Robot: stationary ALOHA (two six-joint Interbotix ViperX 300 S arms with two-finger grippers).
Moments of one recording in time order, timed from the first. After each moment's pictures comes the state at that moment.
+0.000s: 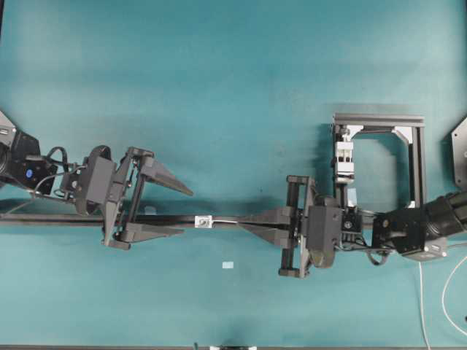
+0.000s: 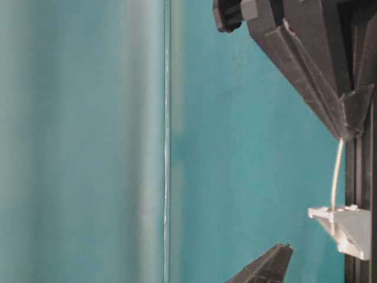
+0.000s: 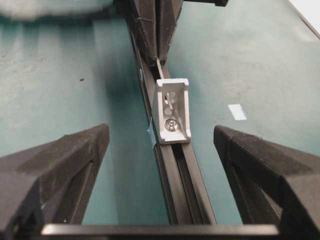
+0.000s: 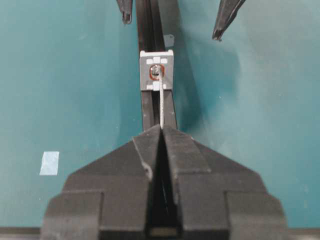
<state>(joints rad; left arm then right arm) -0.28 0.25 1.08 -0.07 -1.13 -0.05 0.47 0.39 0.76 0.71 -0.94 -0.15</state>
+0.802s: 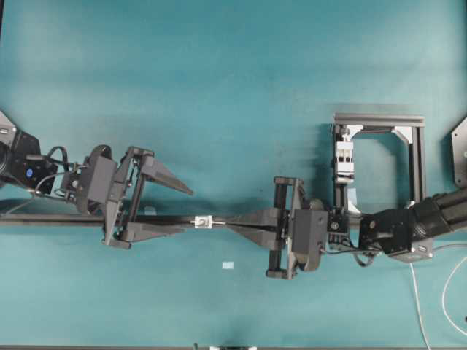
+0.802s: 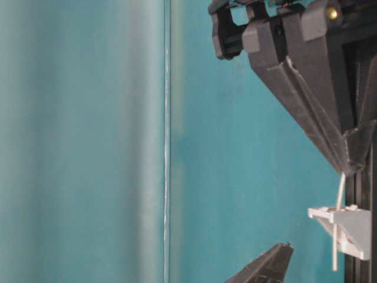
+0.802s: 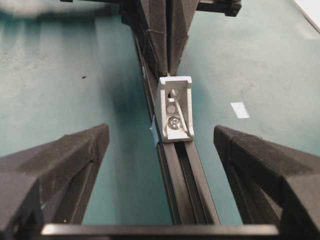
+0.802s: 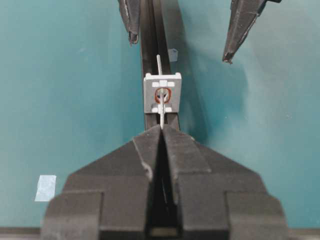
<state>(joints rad) -0.28 0.25 1.08 -0.07 -1.12 -0.05 0.44 0.42 0.69 0.69 -0.91 -0.19</state>
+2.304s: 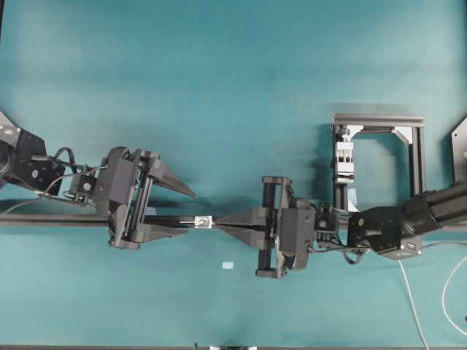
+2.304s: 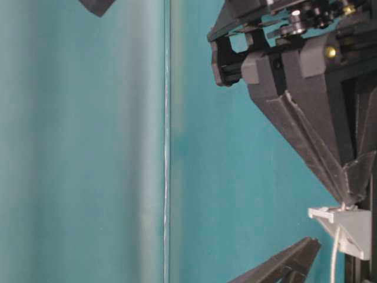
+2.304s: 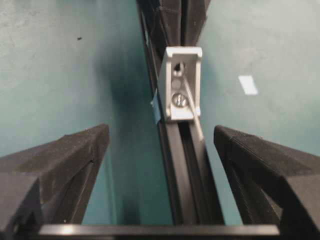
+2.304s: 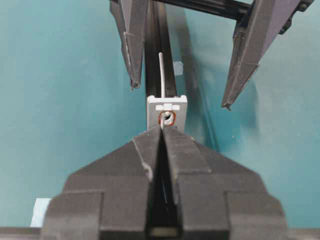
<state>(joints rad) -0.27 0.23 1.03 -0.07 -0.92 -0.10 0.41 0.44 0.64 0.65 -0.88 -0.19</state>
